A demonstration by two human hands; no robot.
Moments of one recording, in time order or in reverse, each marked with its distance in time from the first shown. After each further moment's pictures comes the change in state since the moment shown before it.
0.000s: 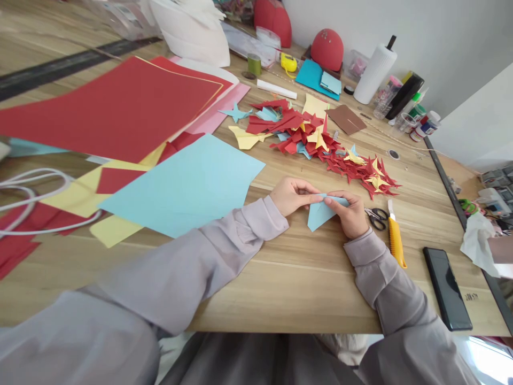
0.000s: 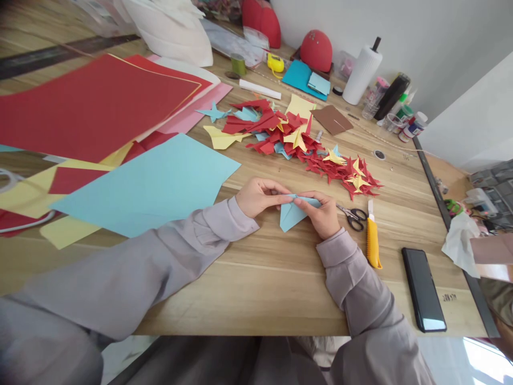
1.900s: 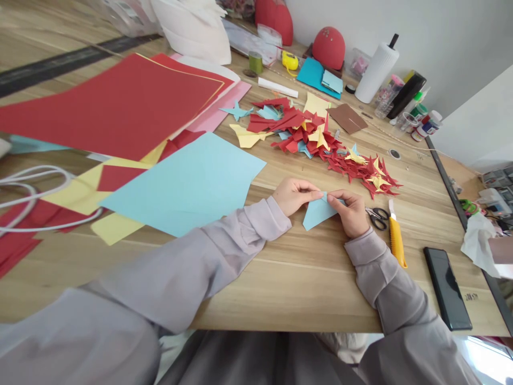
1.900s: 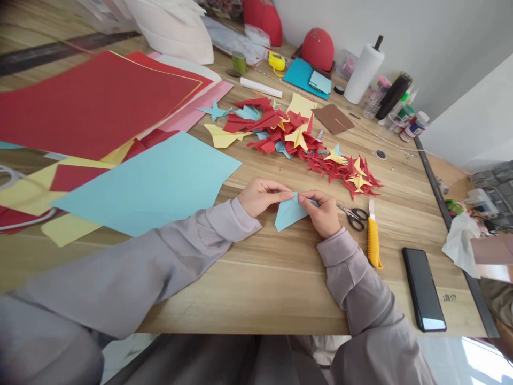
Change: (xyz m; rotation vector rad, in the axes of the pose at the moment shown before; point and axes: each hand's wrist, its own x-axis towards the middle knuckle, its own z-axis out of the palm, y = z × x) left_hand -0.001 -0.003 0.002 0.068 0.035 -0.001; right_hand 0.003 0.007 -0.002 0.027 -0.040 -0.043
